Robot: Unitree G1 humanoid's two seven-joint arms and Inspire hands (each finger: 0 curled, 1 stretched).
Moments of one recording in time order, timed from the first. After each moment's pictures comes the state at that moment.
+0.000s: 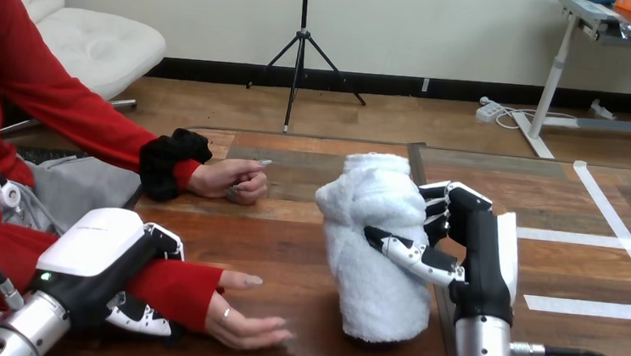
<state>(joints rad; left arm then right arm) -0.22 0.70 -0.30 0.75 0.67 -0.69 0.29 -0.40 -0.08 0.00 1.14 -0.34 -0.91 -0.47</state>
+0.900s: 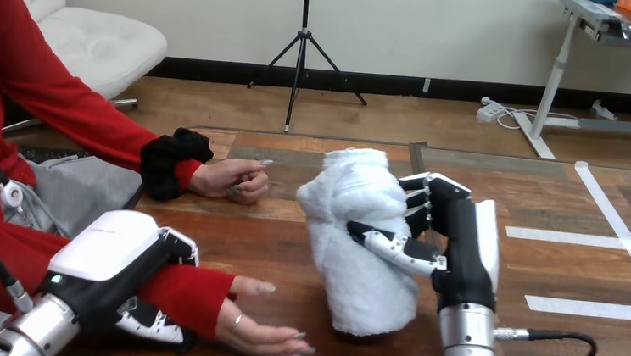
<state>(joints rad) -0.16 0.70 -0.26 0.59 0.67 -0.67 0.22 -0.47 -0.06 0.04 1.21 -0.36 -0.89 -0.49</state>
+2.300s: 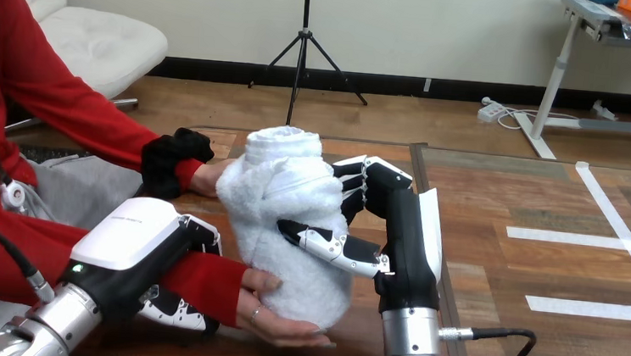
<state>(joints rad) -0.17 0.65 -0.25 0.55 0.68 -0.66 0.21 -0.38 0.07 0.14 1.03 -0.39 -1.01 -0.51</state>
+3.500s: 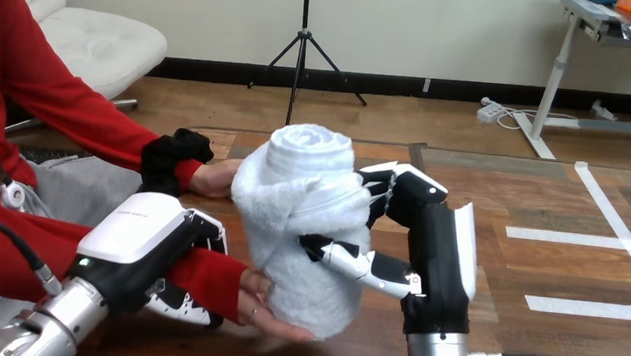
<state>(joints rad) -0.21 0.63 -0.26 0.59 0.68 -0.66 0.21 -0.14 0.06 0.16 0.63 -0.24 -0.94 -0.31</state>
